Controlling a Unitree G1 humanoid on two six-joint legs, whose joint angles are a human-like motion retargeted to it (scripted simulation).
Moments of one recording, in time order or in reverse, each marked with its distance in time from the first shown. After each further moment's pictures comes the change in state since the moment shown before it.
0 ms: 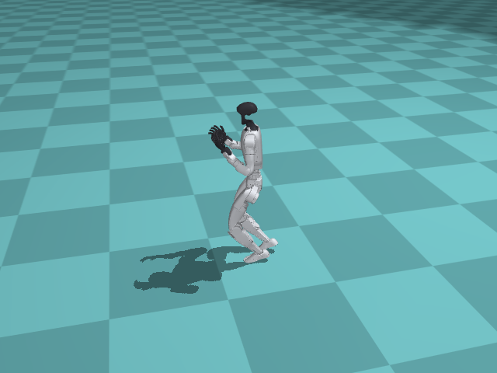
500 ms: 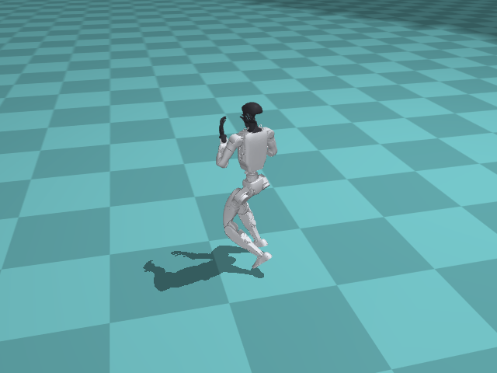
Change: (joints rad) left arm -0.156 0.129 -0.126 0.045 0.141 0.008 0.169; right arm -0.051 -0.067 0.139 -0.241 0.166 -0.096 -0.166; waist -0.112 0.201 -0.145; left_leg 0.023 0.257 -0.028 0.307 0.146 -0.053; right_leg -0.346 0.386 0.239 -0.048 0.275 0.107
